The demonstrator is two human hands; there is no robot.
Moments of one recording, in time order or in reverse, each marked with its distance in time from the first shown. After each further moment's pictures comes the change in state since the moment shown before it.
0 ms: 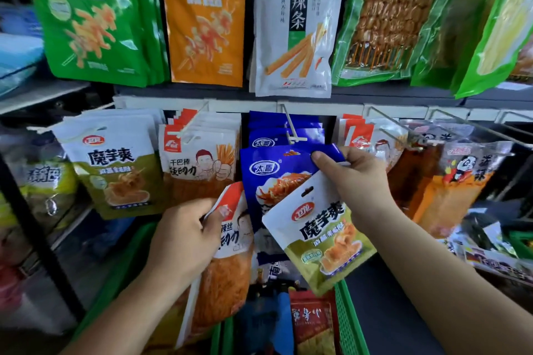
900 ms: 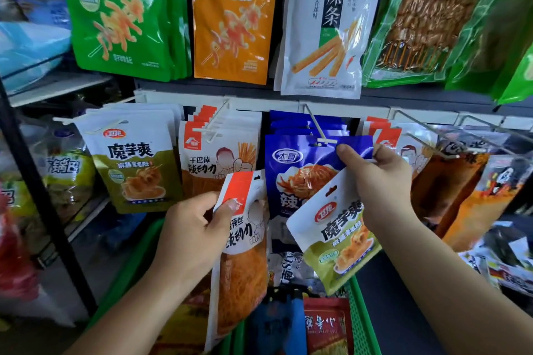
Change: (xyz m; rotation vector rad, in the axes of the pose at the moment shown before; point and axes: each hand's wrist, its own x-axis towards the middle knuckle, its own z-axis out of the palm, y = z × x) left_hand -0.002 0.006 -0.018 -0.215 0.071 -0.145; right_hand 0.010 0.007 0.024 0.082 0.117 -0.078
